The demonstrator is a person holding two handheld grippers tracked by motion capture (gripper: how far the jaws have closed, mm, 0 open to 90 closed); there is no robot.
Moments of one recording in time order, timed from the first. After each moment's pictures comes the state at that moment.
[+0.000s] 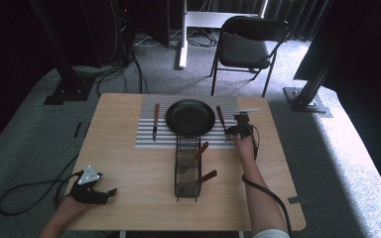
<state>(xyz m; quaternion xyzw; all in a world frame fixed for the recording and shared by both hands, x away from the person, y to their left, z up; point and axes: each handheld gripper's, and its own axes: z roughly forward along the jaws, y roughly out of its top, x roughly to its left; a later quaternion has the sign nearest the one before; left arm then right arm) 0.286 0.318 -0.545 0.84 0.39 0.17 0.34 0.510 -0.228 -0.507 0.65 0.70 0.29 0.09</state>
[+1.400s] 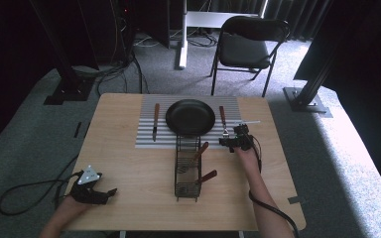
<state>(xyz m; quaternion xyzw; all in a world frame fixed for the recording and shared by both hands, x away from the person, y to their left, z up) 0.286 0.318 -0.545 0.84 0.39 0.17 0.34 0.460 -0.220 -0.514 0.56 0.75 0.33 0.12</state>
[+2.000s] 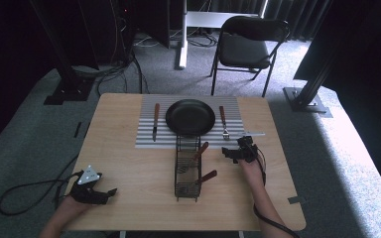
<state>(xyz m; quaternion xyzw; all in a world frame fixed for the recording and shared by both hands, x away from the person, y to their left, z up) 0.286 0.318 -0.545 0.84 0.39 0.17 0.34 0.420 -0.230 -0.522 0.55 0.74 0.35 0.15</state>
